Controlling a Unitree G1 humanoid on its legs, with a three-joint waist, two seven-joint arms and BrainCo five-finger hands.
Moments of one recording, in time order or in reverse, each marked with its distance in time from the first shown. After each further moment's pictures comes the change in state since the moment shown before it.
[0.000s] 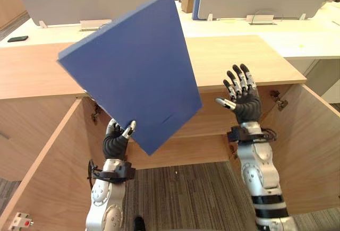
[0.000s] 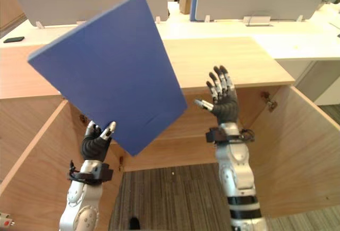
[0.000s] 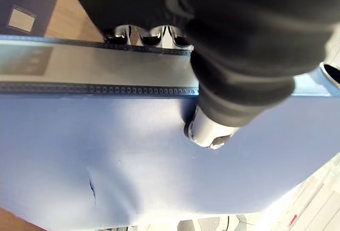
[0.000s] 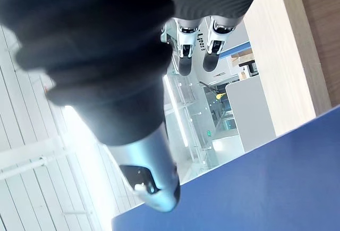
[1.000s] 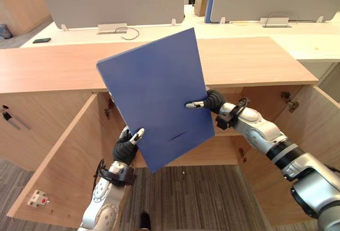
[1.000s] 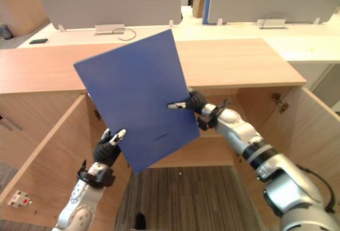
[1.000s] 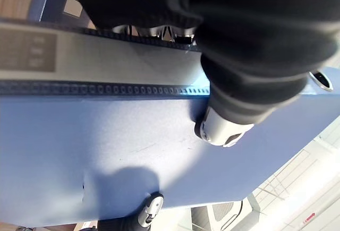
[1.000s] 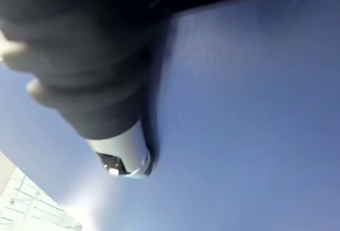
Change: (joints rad) left arm -0.052 0.240 -0.163 0.121 -0.278 -0.035 -0.086; right arm -0.505 -0.478 0.688 0.433 0.486 0.141 0.343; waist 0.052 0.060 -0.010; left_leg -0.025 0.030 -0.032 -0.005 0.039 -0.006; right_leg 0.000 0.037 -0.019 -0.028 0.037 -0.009
